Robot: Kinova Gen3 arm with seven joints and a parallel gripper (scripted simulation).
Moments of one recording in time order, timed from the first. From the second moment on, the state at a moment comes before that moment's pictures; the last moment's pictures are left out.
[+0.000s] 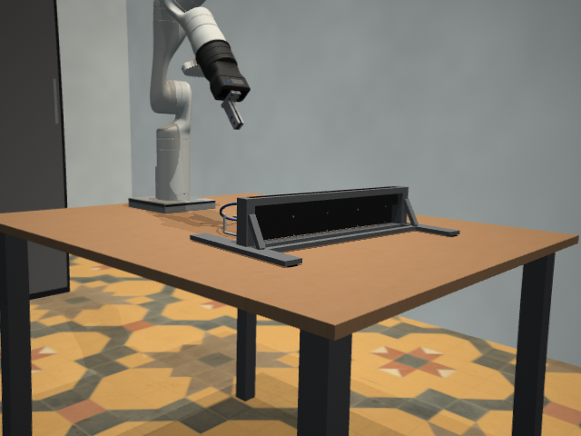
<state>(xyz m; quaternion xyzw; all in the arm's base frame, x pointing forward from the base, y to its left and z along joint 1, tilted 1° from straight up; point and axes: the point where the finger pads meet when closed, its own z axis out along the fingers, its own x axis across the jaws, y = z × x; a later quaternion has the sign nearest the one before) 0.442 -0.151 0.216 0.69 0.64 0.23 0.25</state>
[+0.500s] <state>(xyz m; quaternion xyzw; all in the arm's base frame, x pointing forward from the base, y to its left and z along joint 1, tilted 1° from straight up) 0.445 -0.150 0.212 0.69 0.64 0.23 0.25</state>
